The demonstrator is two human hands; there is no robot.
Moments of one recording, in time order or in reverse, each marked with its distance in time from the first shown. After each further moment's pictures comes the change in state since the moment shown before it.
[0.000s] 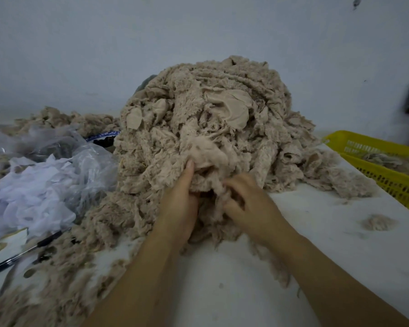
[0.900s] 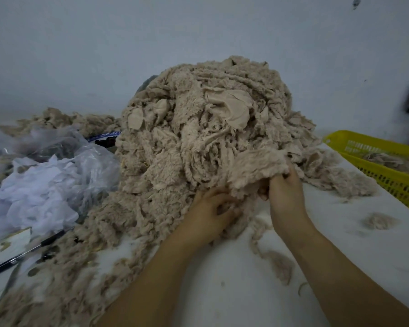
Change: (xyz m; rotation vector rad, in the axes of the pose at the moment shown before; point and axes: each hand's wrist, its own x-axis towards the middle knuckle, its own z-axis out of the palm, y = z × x) left_hand 0.008 -0.036 -0.012 1.366 -0.306 0.221; right_hand 0.016 0.028 -0.011 0.794 0.507 0.502
